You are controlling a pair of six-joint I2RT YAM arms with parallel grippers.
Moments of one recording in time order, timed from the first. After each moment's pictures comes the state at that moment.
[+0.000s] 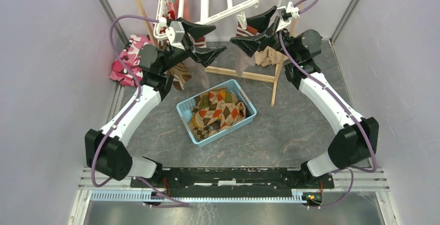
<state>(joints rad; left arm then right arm) -0.38 1.39 1.20 0.77 0.76 -0.26 0.36 1.52 1.37 0.71 -0.78 0.45</state>
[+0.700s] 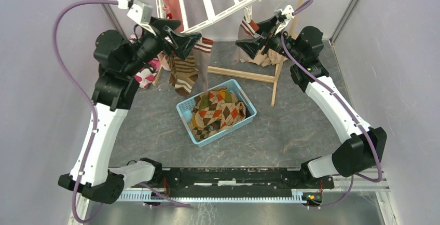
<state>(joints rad) -0.34 1.16 1.57 -0.17 0.47 -0.22 0.34 1.42 1.36 0.32 -0.67 0.19</state>
